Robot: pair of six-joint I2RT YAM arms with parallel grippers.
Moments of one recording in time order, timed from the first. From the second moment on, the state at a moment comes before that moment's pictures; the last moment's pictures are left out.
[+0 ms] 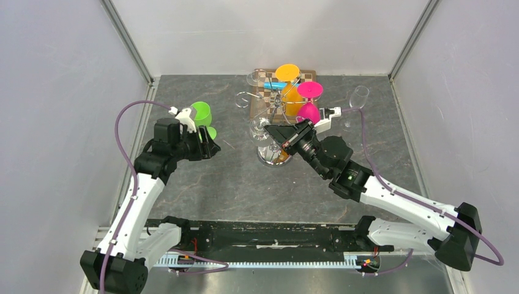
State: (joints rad) left arm -0.18 0.92 0.90 -0.63 0.29 -0.32; right arm 0.95 1.05 0.84 0.29 0.29 1.24
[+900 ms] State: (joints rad) left arm -0.18 0.96 0.90 -0.65 0.26 -0.32; right arm 0.95 1.03 0.72 0.48 0.31 1.47
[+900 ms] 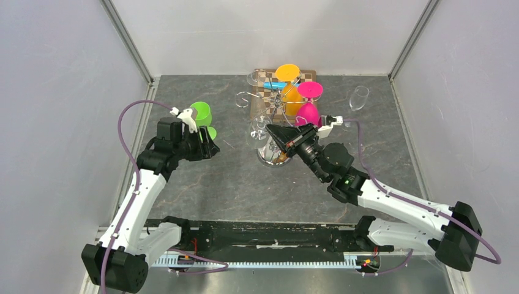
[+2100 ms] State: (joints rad) left arm -0.18 0.97 0.90 -0.65 0.24 -0.32; right arm 0.95 1.17 0.81 0.50 0.39 1.50
